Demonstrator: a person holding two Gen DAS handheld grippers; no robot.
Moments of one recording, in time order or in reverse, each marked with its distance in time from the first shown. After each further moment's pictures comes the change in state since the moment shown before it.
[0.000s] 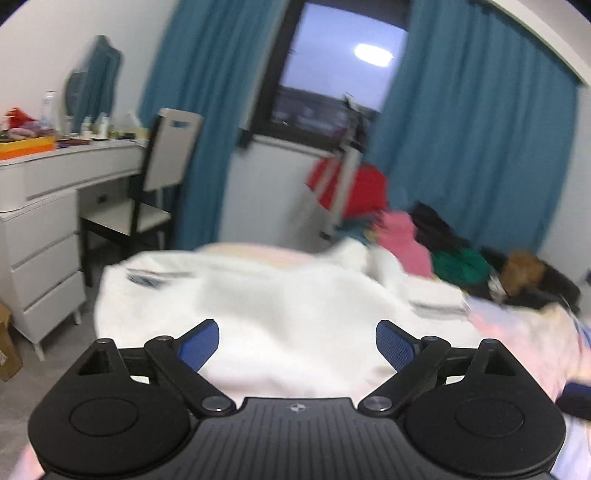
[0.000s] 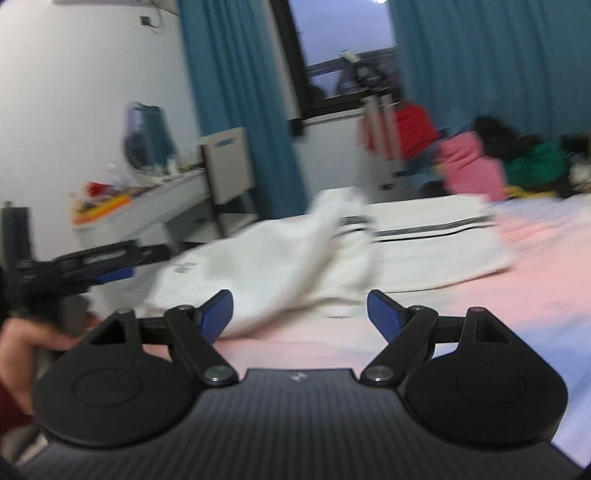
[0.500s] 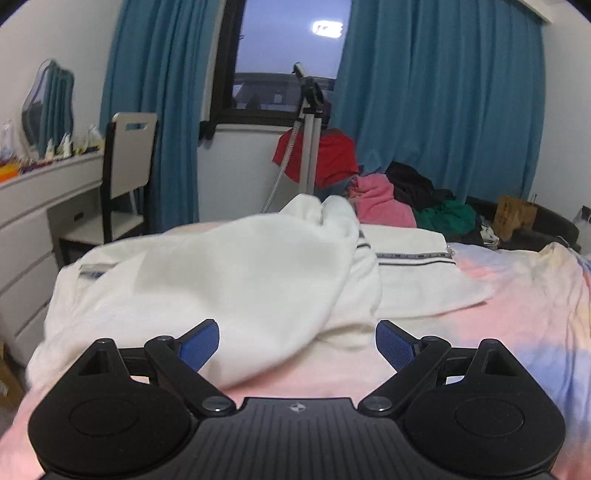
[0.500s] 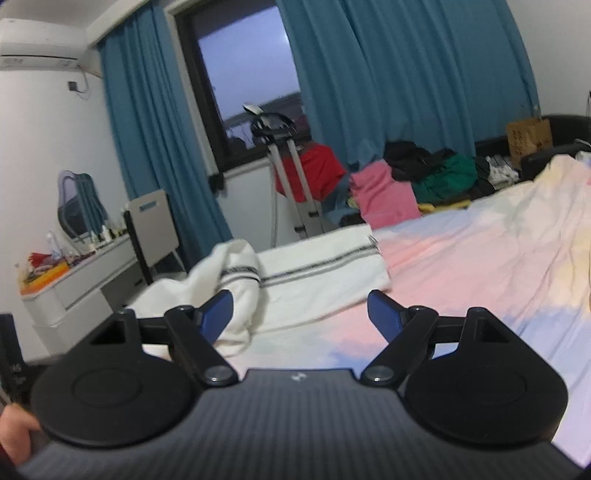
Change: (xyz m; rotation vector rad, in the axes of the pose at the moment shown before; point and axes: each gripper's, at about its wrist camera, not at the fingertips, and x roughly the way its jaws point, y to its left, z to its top) left arm 0.066 -0.066 -0.043 0.162 0.031 -0.015; right arm -0.014 -0.100 -0.021 0.196 -0.113 -0.155
